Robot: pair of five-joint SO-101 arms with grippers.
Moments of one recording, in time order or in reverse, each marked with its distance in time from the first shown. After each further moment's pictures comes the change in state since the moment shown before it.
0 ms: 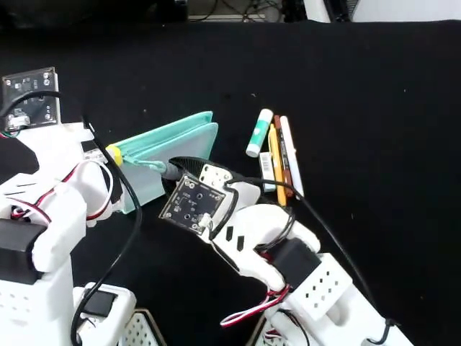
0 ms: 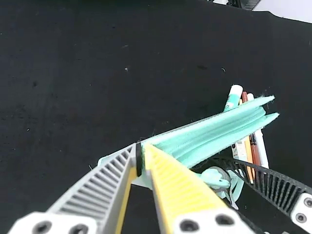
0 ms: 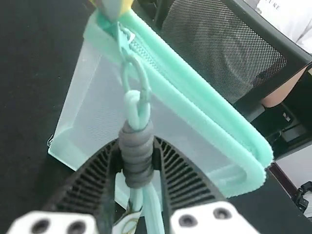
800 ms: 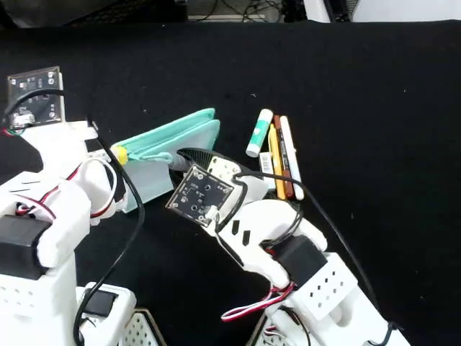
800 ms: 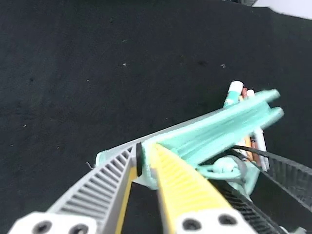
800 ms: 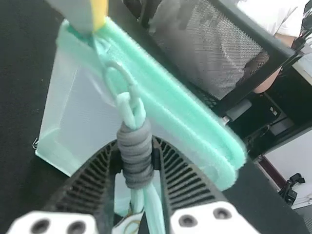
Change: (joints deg) left arm 0.0 0.0 0.8 -0.2 0.4; right arm 3.3 0.0 -3.1 1.3 0.1
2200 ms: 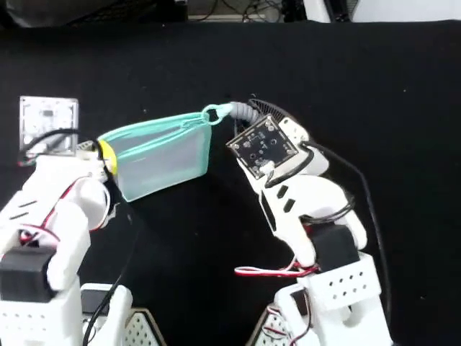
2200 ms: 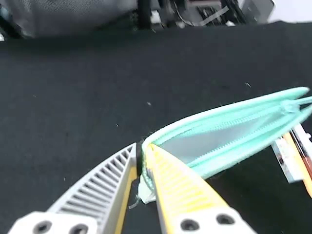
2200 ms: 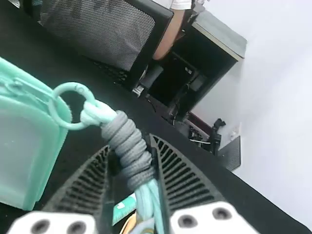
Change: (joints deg) left arm -8.1 -17.1 24.0 -18.9 -17.8; right arm 23.2 0.1 -6.6 0.2 0.1
